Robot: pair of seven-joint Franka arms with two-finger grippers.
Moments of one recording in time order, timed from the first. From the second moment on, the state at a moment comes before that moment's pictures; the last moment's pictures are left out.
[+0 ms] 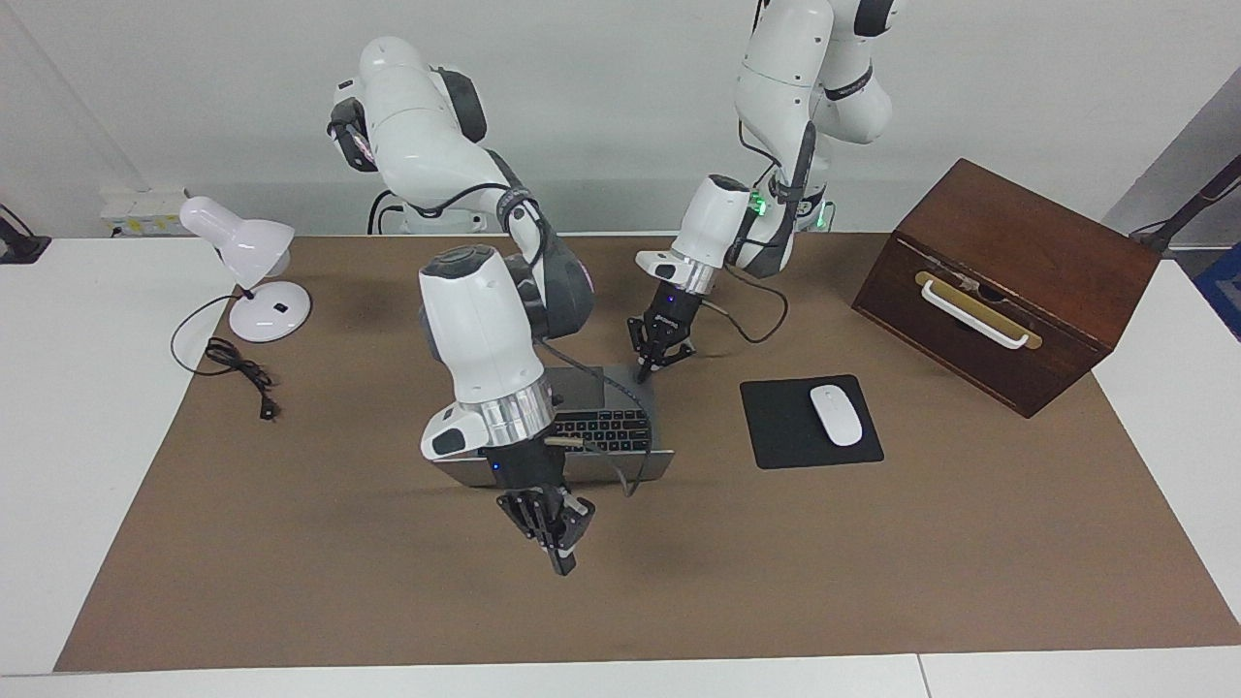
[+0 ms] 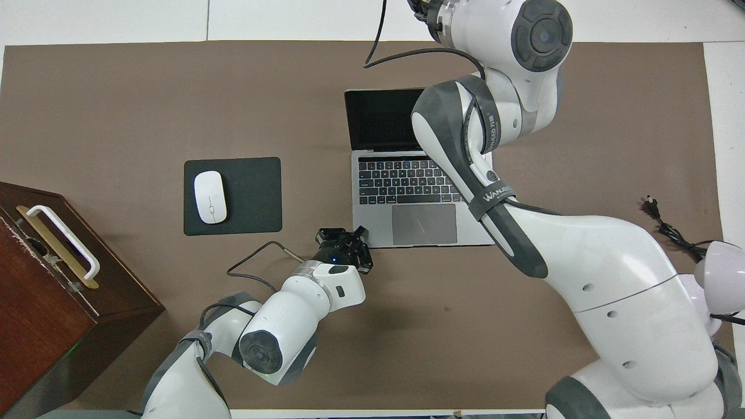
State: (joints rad) left arm -0.71 0.28 -0.05 -2.49 -0.15 3.50 0.09; right arm 0.30 0.86 0.06 -0.89 0.01 2.43 0.95
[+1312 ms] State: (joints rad) left arm -0.71 0.28 -0.05 -2.49 -0.15 3.50 0.10; right arm 0.27 0.87 0.06 -1.03 0.33 2.23 1.00
